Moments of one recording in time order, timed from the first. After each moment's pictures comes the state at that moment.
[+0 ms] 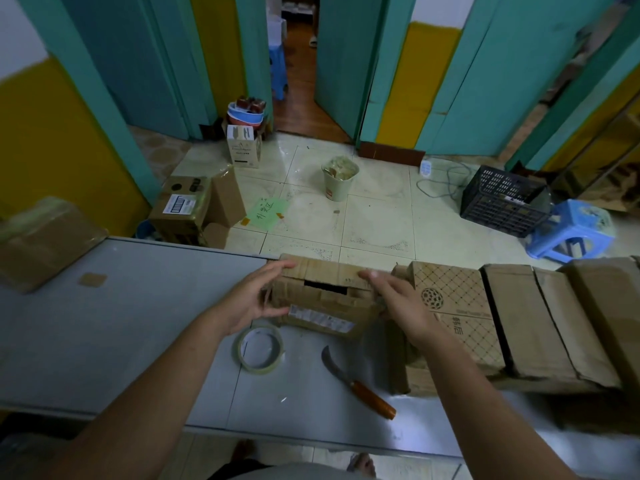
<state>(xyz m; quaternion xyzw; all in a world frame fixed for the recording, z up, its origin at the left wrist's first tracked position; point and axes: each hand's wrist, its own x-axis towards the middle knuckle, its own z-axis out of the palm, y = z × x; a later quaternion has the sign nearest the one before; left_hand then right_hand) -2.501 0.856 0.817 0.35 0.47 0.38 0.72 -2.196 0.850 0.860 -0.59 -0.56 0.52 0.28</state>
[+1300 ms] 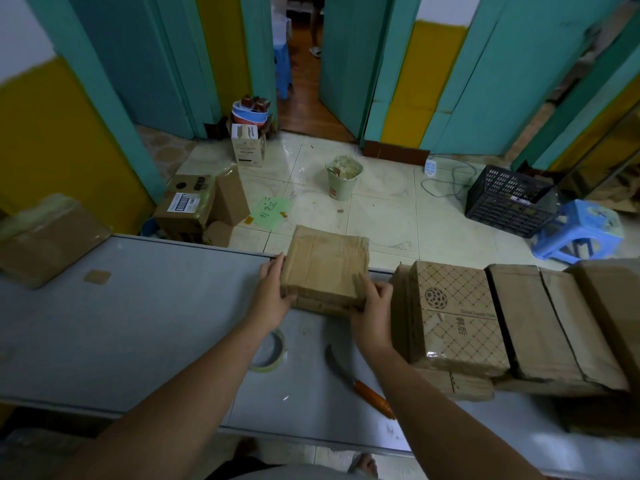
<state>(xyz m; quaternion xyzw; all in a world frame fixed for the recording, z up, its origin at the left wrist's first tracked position) -2.470 0.874 0.744 0.56 0.66 0.32 0.39 -2.242 0.854 0.756 -0.67 -0.58 0.32 0.32</state>
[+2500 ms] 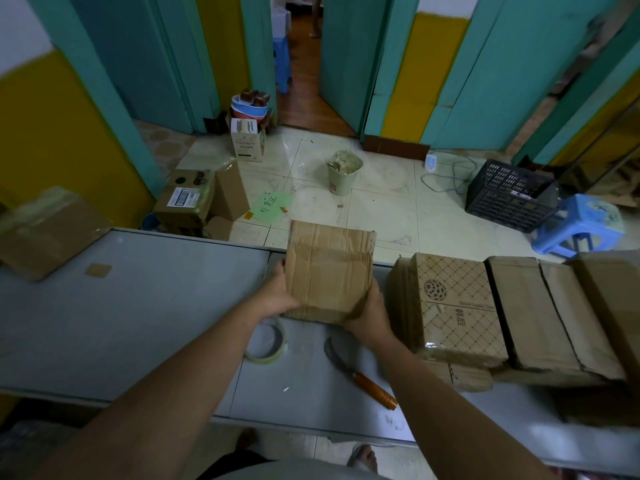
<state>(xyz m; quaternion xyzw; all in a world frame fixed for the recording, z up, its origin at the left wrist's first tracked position) -2.471 0.884 0.754 0.53 0.64 0.20 0.52 -2.232 0.849 0.755 -0.66 -0.55 0.45 0.26</state>
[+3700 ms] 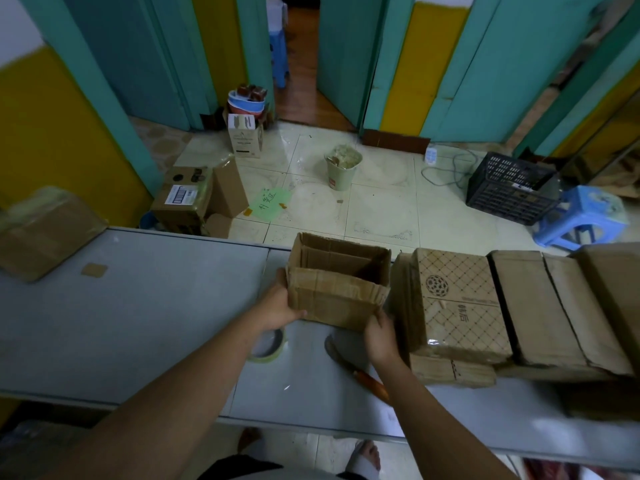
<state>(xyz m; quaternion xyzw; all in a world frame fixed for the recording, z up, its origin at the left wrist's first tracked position) -2.467 0.864 0.741 0.59 0.63 0.17 0.47 -2.229 0.807 0.744 -0.71 -0.36 0.52 0.29</state>
